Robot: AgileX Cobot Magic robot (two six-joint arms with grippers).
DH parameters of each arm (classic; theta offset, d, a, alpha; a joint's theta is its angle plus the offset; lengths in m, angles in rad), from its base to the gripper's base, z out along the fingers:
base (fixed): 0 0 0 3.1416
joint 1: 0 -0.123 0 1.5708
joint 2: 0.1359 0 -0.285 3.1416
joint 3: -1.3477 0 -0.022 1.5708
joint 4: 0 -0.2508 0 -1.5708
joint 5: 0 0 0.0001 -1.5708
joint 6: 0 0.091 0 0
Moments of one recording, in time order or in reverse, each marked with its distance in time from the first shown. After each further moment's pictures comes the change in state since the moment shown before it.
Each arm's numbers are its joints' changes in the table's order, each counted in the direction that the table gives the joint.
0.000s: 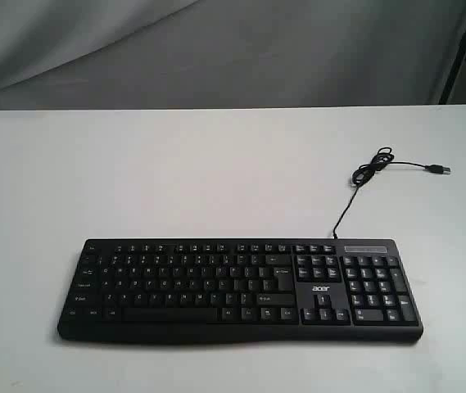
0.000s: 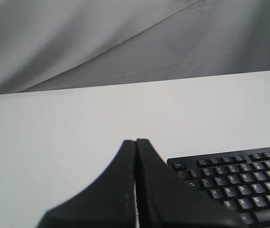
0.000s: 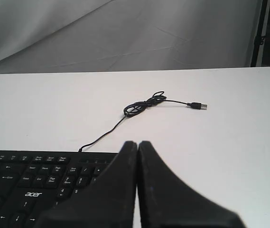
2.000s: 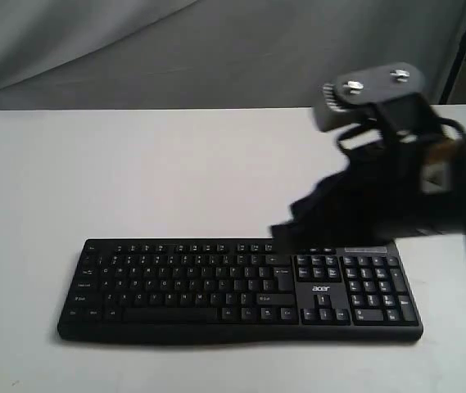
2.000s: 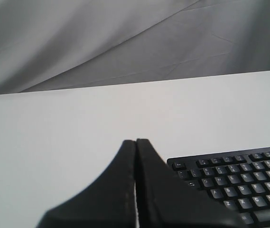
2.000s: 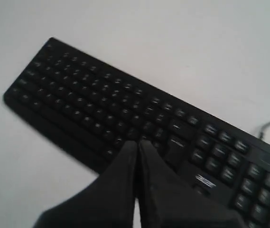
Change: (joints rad) left arm 0.000 0.000 0.000 0.000 0.000 0.000; right arm -0.594 1.176 0.825 -0.040 -0.243 0.077
